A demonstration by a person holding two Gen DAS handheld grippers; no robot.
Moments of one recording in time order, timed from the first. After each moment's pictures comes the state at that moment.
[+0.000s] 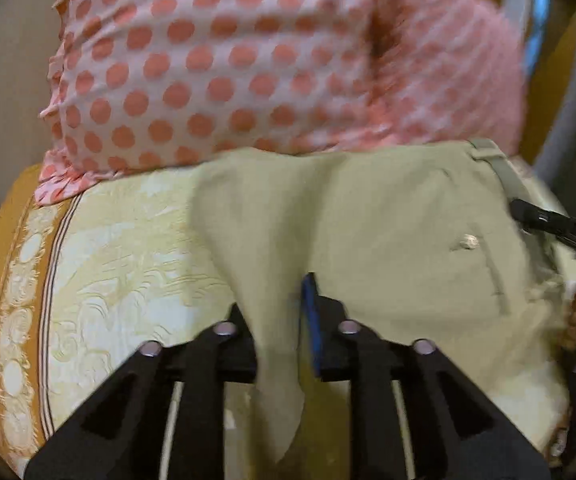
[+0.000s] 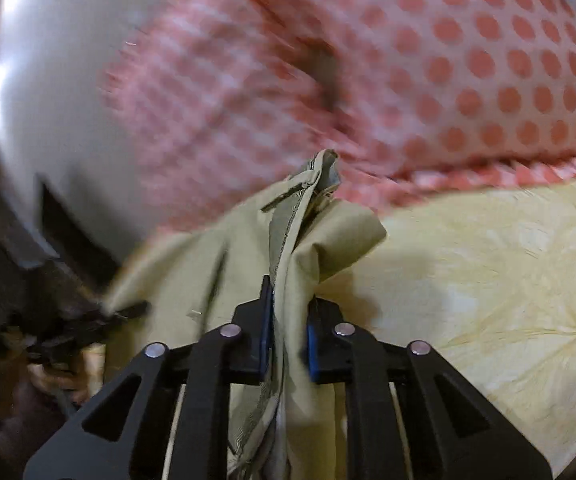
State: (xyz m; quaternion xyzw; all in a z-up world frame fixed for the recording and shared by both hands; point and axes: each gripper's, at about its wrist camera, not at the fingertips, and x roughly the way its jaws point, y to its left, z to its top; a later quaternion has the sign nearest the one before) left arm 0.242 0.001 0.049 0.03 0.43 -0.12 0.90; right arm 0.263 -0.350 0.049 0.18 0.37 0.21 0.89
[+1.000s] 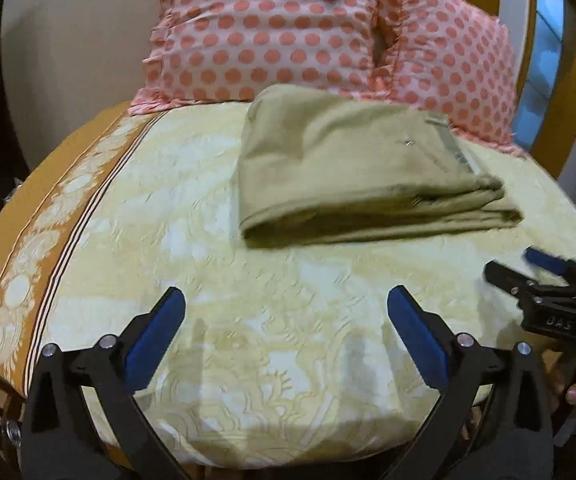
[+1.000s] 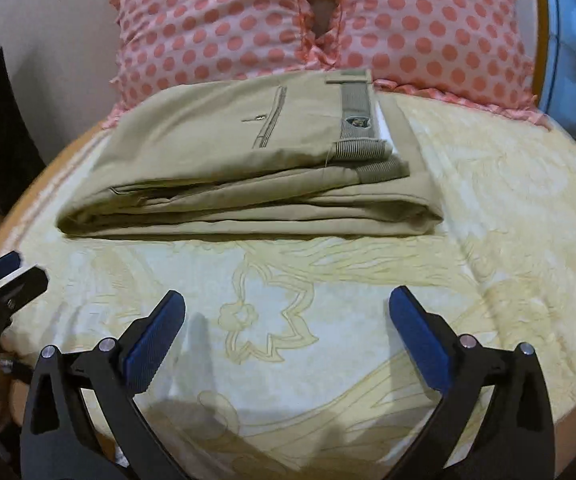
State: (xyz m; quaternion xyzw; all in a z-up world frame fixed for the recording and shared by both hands) left arm 0.030 0.014 0.022 0.00 0.38 -0.04 0.93; right arm 0.096 -0.259 0.012 0.02 0.39 0.08 0.92
